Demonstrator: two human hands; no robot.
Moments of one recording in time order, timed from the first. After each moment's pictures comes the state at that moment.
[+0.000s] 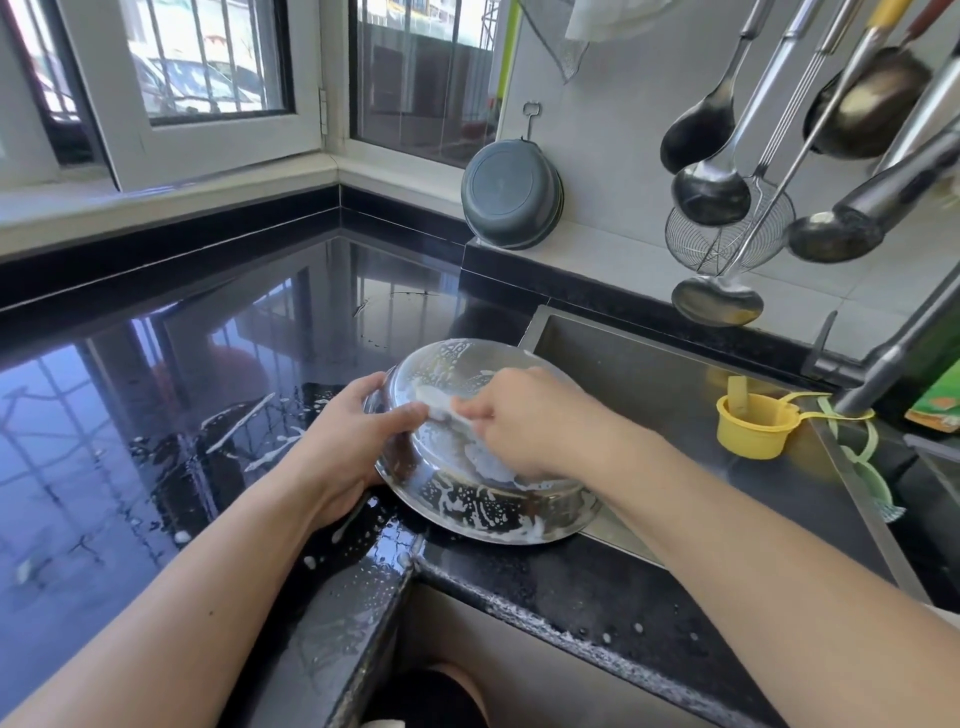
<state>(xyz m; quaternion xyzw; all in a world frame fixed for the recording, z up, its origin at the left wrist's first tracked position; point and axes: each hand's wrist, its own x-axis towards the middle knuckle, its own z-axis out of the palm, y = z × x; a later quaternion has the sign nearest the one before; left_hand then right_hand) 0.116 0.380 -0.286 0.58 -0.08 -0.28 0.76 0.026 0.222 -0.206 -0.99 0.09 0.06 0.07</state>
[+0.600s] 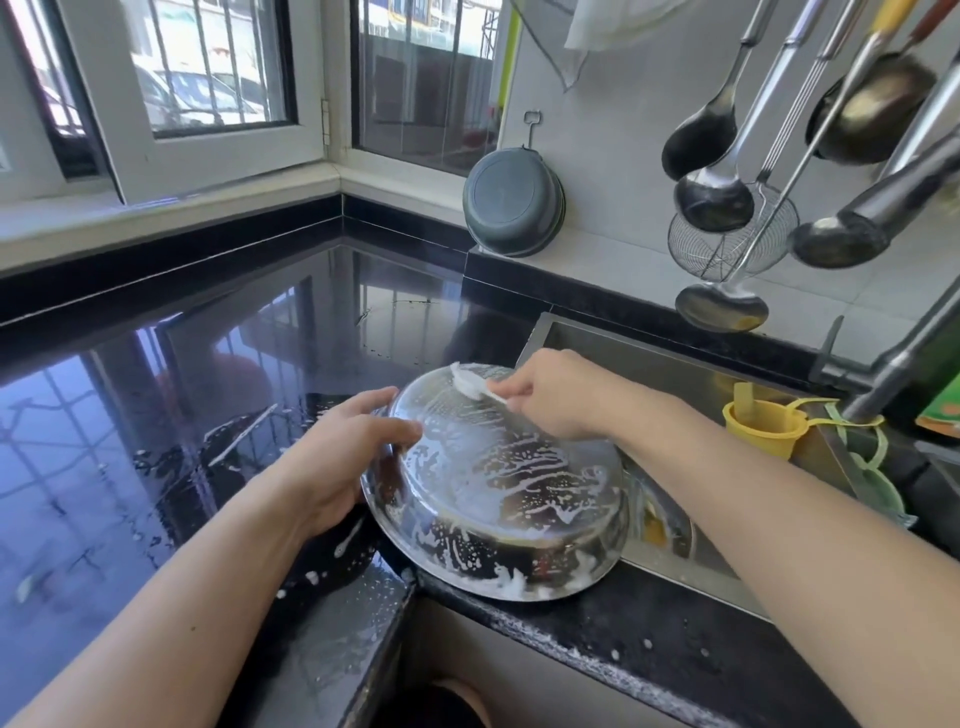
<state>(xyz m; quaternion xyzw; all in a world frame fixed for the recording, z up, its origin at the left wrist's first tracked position) 0.128 0.392 -0.288 0.62 -0.11 -0.33 0.71 0.055 0.168 -0.203 -0.99 0.11 0.06 0.08</state>
